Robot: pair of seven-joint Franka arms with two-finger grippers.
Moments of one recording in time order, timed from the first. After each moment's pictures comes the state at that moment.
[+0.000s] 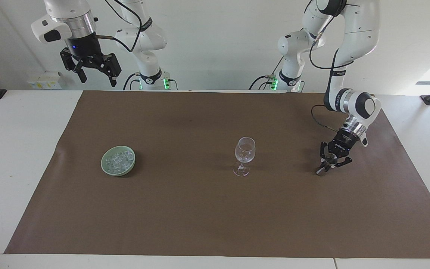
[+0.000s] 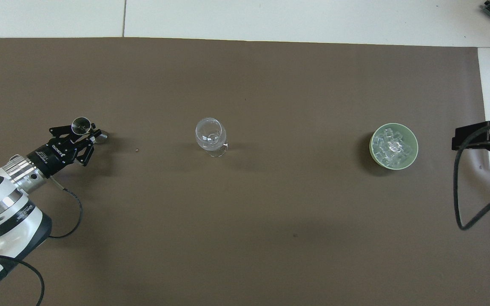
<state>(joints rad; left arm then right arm) 0.27 0.25 -0.09 -2.26 -1.79 2.25 -0.63 0.06 -0.06 -0.01 -1.50 -0.06 1.47 0.18</state>
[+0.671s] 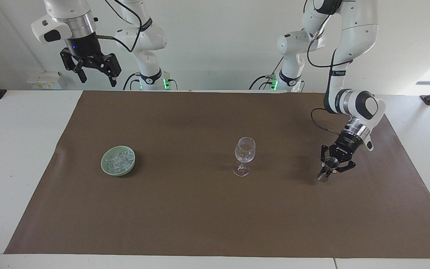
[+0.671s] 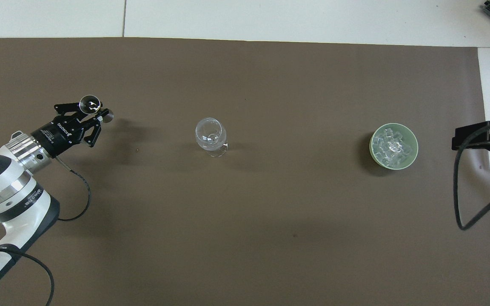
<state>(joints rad) 0.16 0.23 -0.10 -2.15 -1.79 2.33 -0.67 0.06 -0.06 -0.01 -1.50 -0.06 1.47 0.18</state>
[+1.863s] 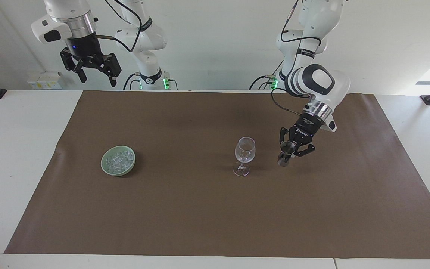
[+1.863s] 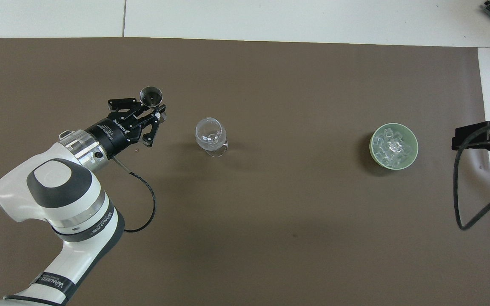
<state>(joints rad) -0.24 0.06 -0.12 -2.13 -1.83 2.76 -1.01 0.06 -0.06 -0.01 -1.50 -0.06 1.47 0.18</state>
